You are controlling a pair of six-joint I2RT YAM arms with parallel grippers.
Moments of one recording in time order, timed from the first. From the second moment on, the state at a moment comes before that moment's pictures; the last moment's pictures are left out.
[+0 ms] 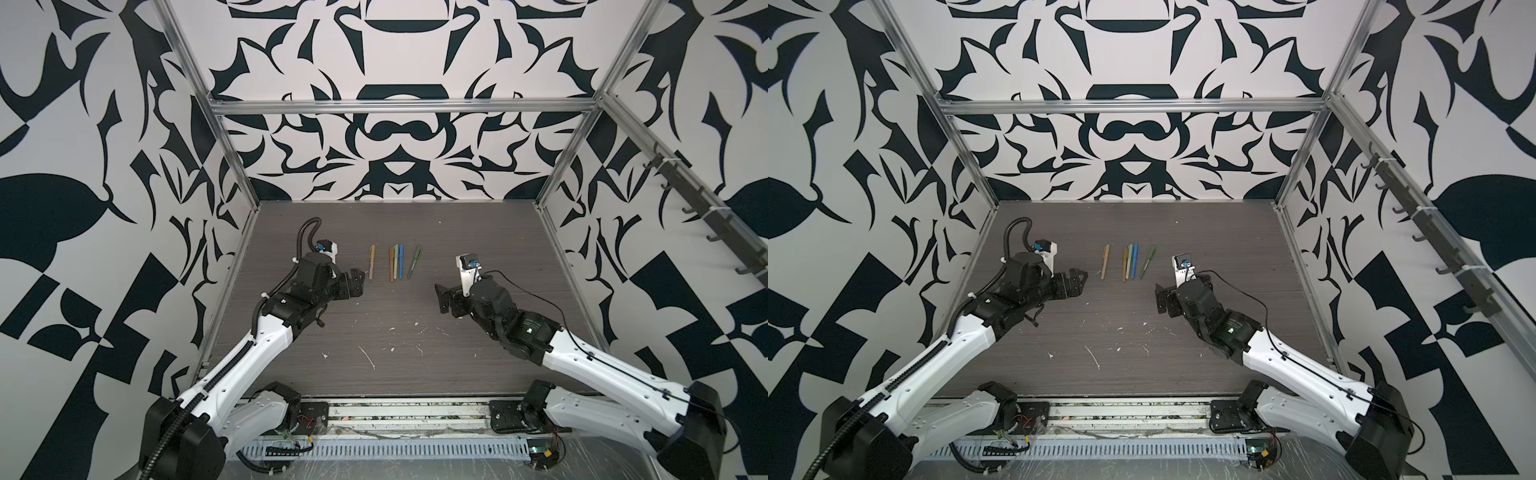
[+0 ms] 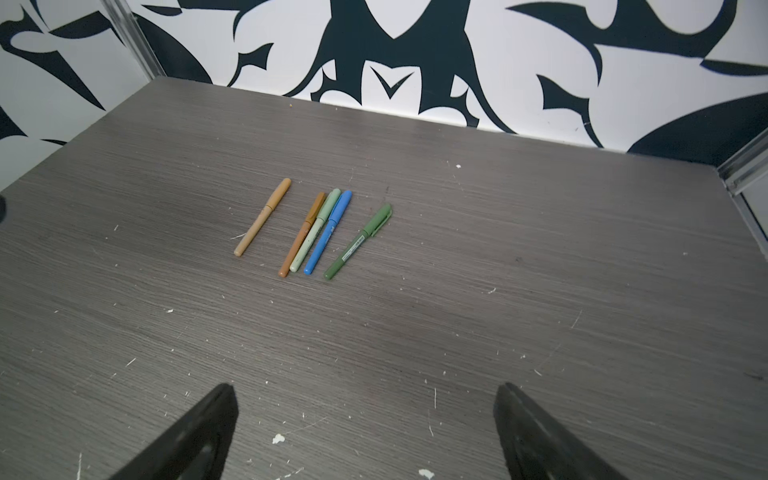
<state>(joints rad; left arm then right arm) -0.47 1.05 0.77 -0.35 0.03 -0.45 0.82 0.97 0.71 -0.23 0.41 0.27</state>
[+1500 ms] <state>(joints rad) -0.04 1.57 0.35 0.84 -0.03 -0.03 0.81 1.03 0.63 -0.13 0.30 0.13</state>
